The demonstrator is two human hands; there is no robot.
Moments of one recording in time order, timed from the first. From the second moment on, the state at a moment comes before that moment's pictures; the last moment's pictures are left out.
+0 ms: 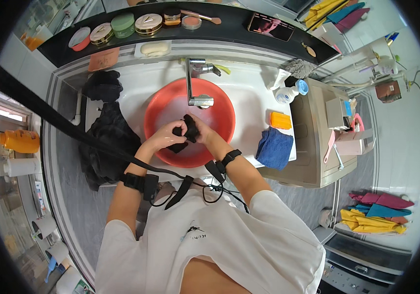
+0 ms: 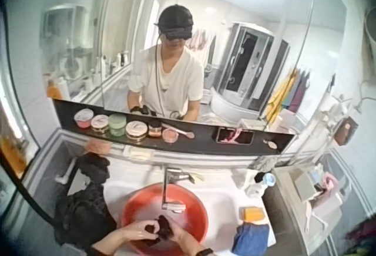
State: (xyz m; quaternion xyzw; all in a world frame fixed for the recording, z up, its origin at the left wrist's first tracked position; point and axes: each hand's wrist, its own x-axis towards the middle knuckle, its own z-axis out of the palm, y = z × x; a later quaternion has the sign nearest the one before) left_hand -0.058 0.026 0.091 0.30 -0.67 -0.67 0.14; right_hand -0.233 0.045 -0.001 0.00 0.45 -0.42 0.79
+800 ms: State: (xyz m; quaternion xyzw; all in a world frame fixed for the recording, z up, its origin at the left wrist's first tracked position) left_hand -0.023 0.050 -0.090 0.57 -0.48 -0.61 0.29; right_hand -0.190 0.035 -0.066 -0.59 0.78 0.04 0.21
